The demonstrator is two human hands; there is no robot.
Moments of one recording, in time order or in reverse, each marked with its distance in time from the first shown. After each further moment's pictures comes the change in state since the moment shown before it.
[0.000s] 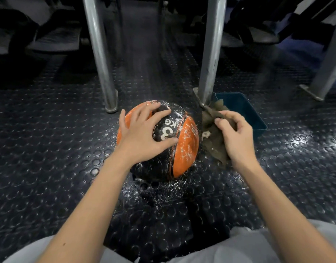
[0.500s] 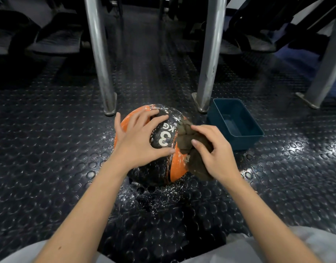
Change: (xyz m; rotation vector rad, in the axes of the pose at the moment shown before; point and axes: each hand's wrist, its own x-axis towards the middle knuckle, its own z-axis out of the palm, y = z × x) left_hand -0.002 -0.003 0.001 0.074 0.008 0.010; right_hand -0.012 0.024 0.010 -0.356 -0.246 -0.437
